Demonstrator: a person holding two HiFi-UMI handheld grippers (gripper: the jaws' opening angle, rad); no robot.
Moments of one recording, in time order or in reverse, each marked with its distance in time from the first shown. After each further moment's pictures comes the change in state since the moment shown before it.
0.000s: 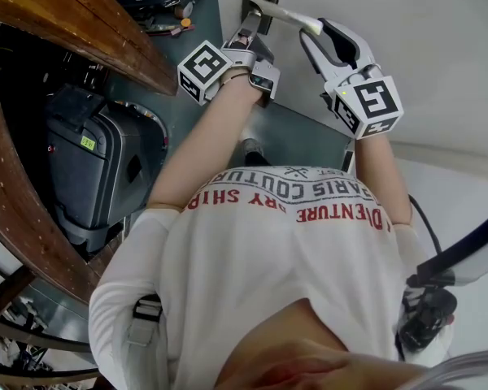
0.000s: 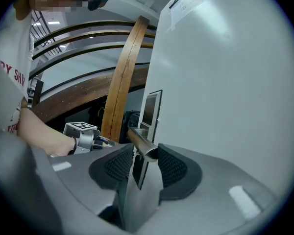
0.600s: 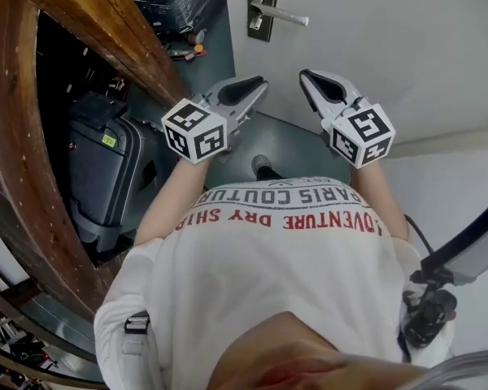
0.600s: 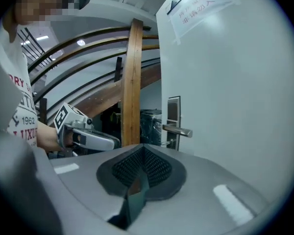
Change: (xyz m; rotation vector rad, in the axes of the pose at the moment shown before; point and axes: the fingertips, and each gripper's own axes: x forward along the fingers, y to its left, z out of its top) left arm -0.169 -0.097 -0.102 1.099 0.538 -0.192; right arm -0.102 0.096 0.001 0.163 0.048 0.082
